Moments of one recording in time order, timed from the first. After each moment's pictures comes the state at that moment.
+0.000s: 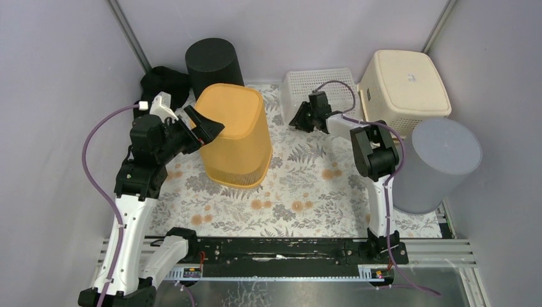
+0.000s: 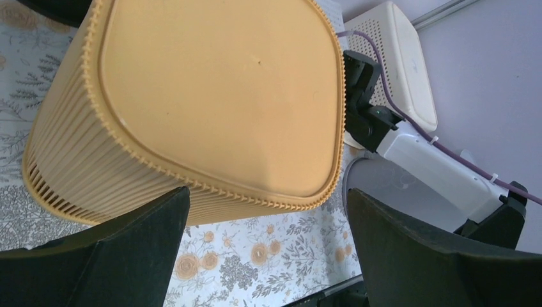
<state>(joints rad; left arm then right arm) -0.12 0.86 1.16 -0.63 0.30 -0.68 0.36 2.21 1.51 -0.05 -0.18 0.75</state>
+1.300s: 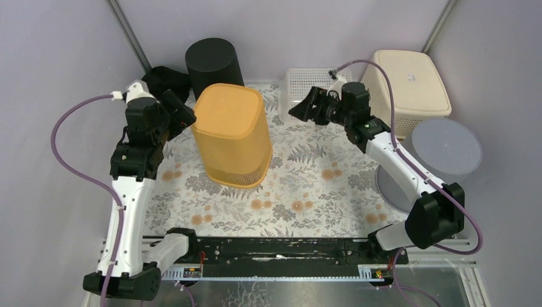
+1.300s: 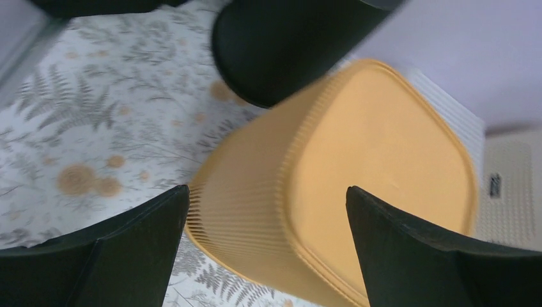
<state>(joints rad) -0.09 1.00 1.37 -0.78 -0.14 -0.57 0.39 1.43 1.25 -0.11 -0.41 0.63</state>
